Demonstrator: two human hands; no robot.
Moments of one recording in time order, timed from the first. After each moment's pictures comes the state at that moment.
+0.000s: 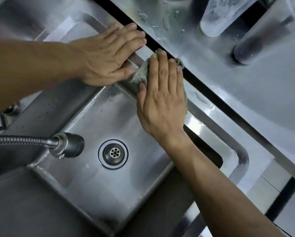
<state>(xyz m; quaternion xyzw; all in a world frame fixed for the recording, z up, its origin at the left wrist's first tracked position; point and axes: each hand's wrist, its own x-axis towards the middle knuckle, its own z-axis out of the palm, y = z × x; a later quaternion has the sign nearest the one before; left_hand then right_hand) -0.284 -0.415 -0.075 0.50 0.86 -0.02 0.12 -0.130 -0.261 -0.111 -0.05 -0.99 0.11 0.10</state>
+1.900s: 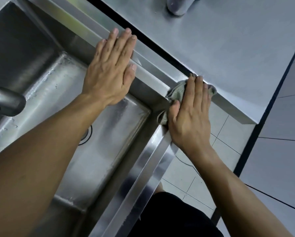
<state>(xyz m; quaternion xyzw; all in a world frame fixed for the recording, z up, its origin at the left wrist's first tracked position) -0.105 -0.309 -0.129 0.34 0.93 0.12 0.00 0.064 -0.140 -0.096 -0.21 -0.97 0.10 0.03</state>
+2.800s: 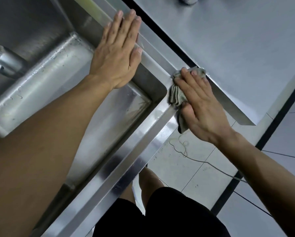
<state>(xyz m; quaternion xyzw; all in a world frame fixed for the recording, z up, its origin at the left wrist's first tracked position) -0.084 -0.293 -0.122 0.27 0.96 0.12 0.01 0.079 -0.059 -0.077 0.07 -0.97 0.20 -0.08</state>
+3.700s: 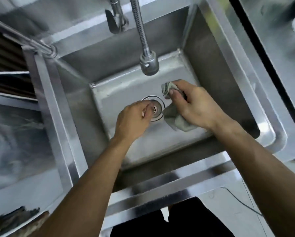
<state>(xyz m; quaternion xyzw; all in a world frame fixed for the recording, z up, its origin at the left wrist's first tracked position) 0.066 -0.465 -0.124 -0.15 0.93 0.32 0.04 -0.025 -0.283 -0.059 0.24 -0.86 0.39 -0.22</state>
